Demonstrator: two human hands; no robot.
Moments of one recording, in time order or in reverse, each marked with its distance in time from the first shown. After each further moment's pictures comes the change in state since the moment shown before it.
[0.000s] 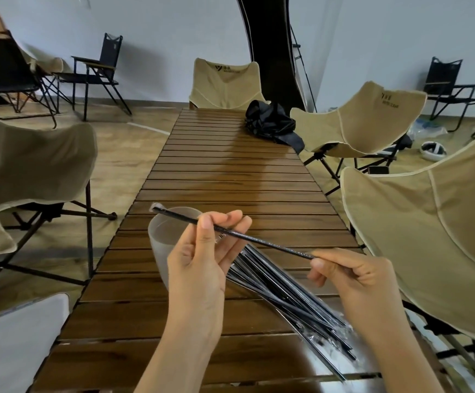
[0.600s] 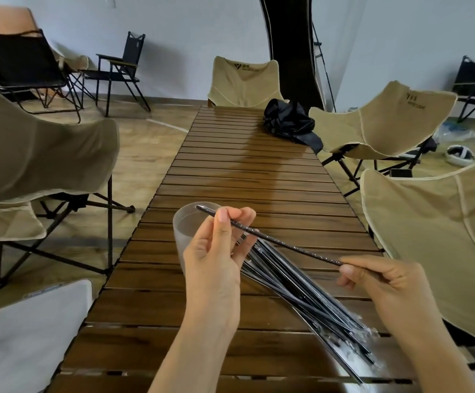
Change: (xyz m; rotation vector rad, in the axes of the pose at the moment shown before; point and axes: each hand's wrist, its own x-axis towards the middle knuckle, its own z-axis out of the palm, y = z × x) left_hand 0.000 0.005 -0.004 0.017 0.092 0.003; right_hand 0.002 0.006 -0.011 0.001 -0.064 0.116
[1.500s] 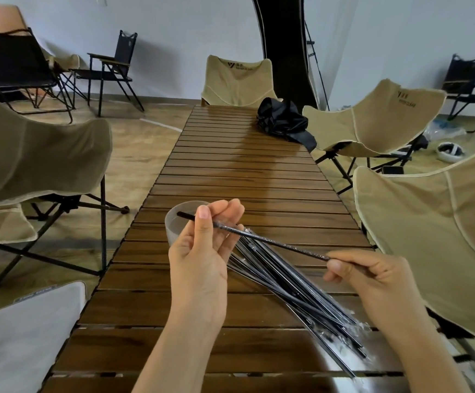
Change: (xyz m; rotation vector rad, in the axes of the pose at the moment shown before) left_hand 0.003 0.004 -0.003 -0.051 -0.004 -0.005; right_hand -0.001 -0.006 0.003 0.003 -0.016 -0.028
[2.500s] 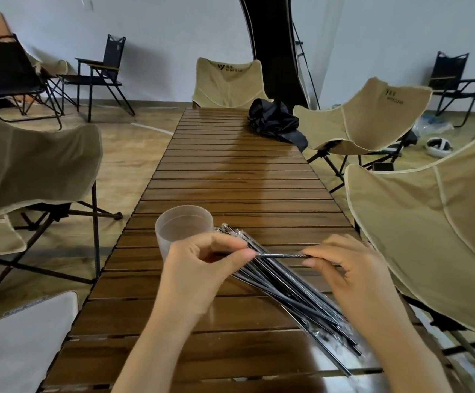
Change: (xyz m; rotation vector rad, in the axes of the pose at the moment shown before) left_hand 0.004 0.007 -0.018 0.861 -0.292 0.083; right_hand 0.004 0.007 0.010 -0.504 0.017 -0.232
